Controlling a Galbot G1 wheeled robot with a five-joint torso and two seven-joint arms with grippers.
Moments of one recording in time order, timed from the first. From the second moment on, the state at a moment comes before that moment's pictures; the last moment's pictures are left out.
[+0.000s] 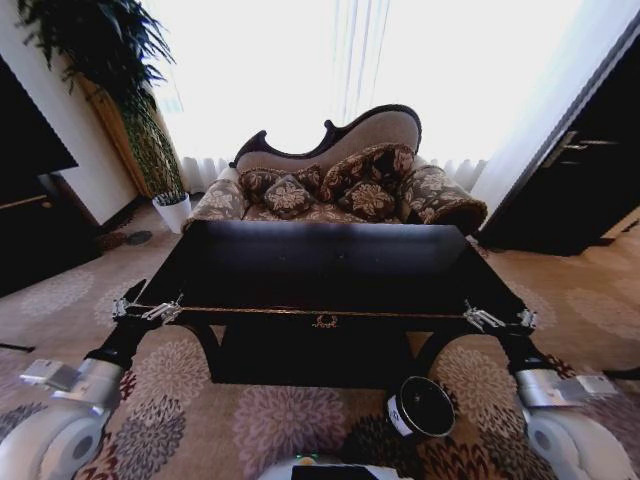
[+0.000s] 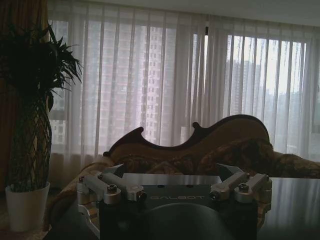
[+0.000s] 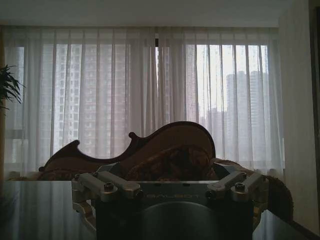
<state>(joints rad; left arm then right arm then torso) 1.85 -0.96 -1.05 -2.32 -0.84 -0.04 0.04 -1.78 1.08 1.02 2.14 0.70 0.20 -0.07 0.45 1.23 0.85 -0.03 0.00</state>
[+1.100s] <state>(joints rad) 1.85 -0.96 -1.05 -2.32 -0.84 -0.04 0.04 -1.78 1.08 1.02 2.14 0.70 0.20 -0.07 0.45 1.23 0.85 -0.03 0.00</state>
